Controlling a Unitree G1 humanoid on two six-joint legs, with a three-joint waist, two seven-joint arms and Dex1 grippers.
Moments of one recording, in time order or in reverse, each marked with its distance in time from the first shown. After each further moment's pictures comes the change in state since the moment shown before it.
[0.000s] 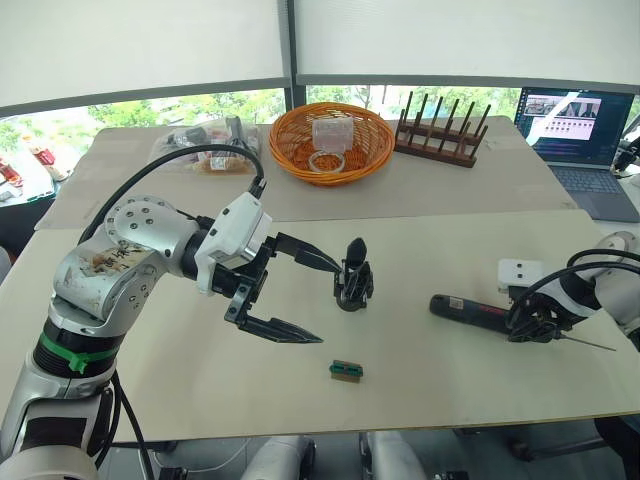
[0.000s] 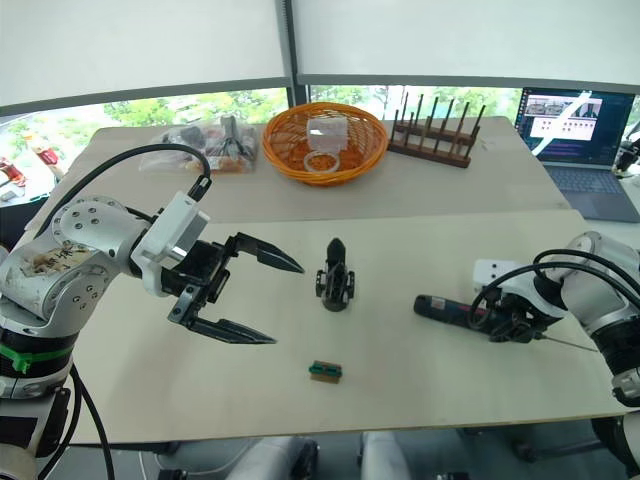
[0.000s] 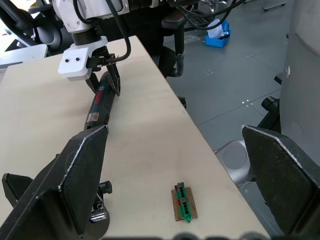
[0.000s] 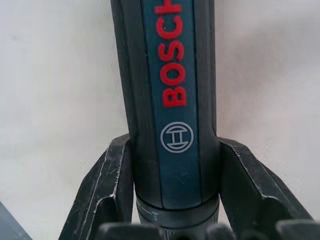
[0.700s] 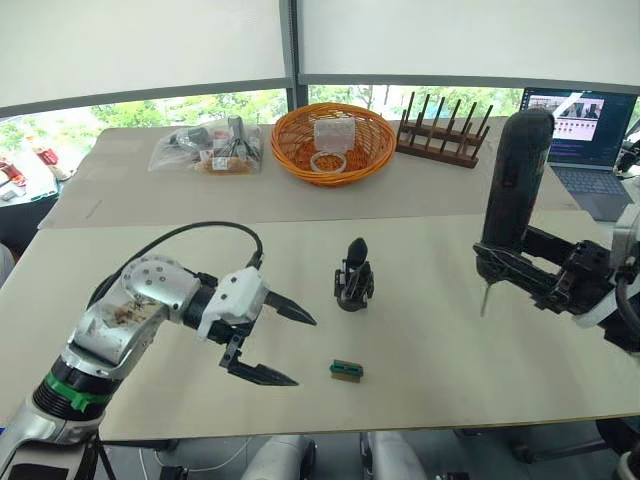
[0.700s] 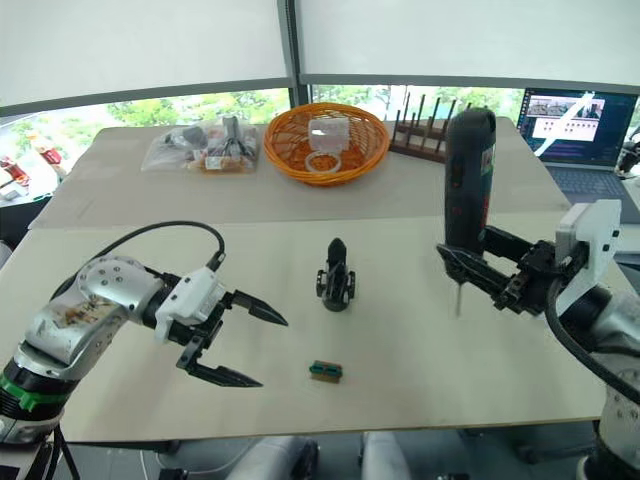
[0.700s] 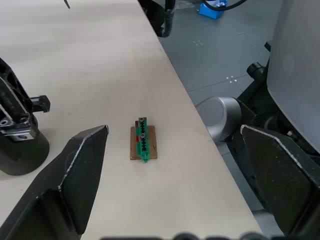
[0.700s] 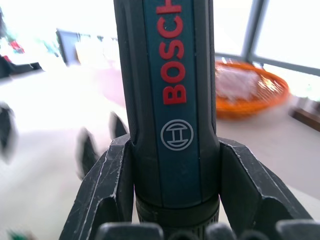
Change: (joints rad) left arm 0.301 0.028 -0.092 0.037 0.199 -0.213 -0.049; right arm 0.465 0.588 -1.006 -1.062 0.989 0.568 -0.701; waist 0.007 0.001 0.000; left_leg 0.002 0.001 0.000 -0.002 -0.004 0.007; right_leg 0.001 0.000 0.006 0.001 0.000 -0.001
